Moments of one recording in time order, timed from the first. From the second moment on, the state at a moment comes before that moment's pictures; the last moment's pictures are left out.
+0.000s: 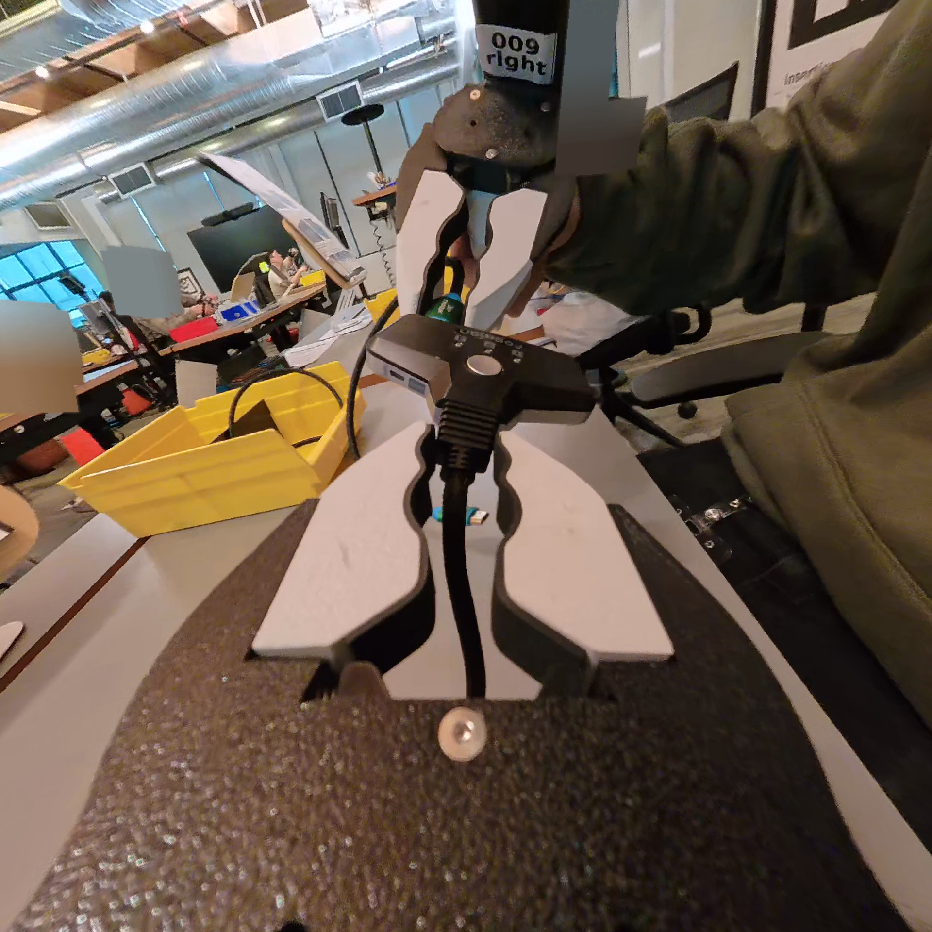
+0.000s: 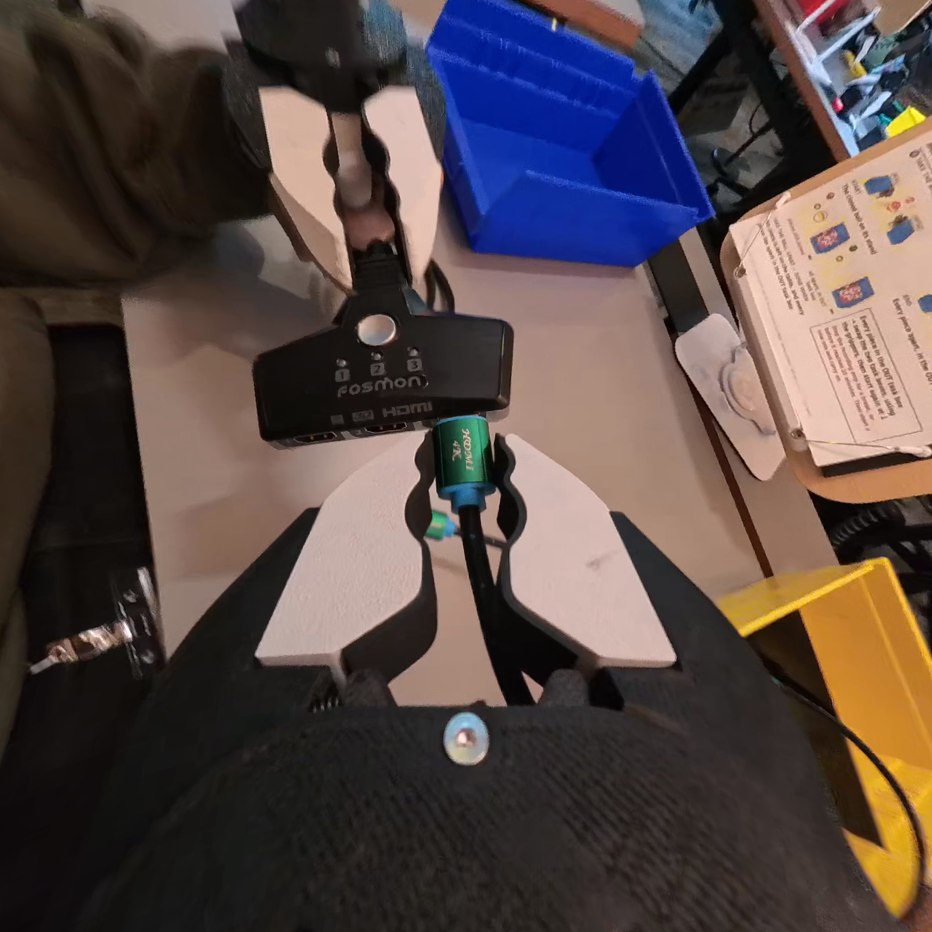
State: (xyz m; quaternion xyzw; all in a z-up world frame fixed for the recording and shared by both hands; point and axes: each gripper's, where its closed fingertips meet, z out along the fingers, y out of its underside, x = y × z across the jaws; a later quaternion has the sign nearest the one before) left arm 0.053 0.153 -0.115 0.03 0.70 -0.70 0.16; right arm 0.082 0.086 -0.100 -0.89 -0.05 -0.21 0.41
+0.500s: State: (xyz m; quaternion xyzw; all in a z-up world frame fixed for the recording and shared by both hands) left arm 0.031 0.154 -0.091 0.07 0.64 -0.76 0.11; right arm 0.061 0.091 -0.086 -0.82 -0.05 -0.14 0.55
